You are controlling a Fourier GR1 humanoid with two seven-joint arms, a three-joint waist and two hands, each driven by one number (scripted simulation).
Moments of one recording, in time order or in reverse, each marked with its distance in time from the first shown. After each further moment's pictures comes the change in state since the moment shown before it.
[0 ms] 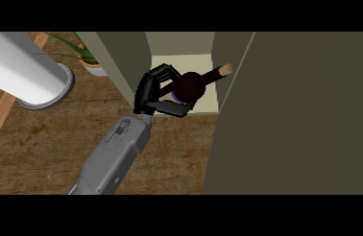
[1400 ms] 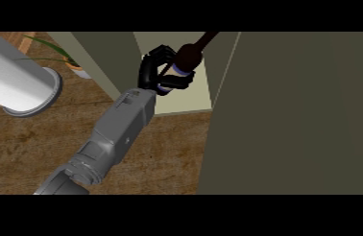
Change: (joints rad) left arm -0.396 0.001 0.064 0.611 0.176 0.098 -0.089; right arm 0.049 0.011 -0.006 0.008 -0.043 0.063 -0.122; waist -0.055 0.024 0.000
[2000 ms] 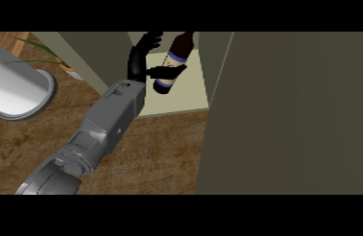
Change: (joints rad) left arm -0.076 0.056 0.008 0.113 -0.038 0.069 -0.062; right arm 0.037 0.006 0.026 0.007 -0.013 0.029 -0.067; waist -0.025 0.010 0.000
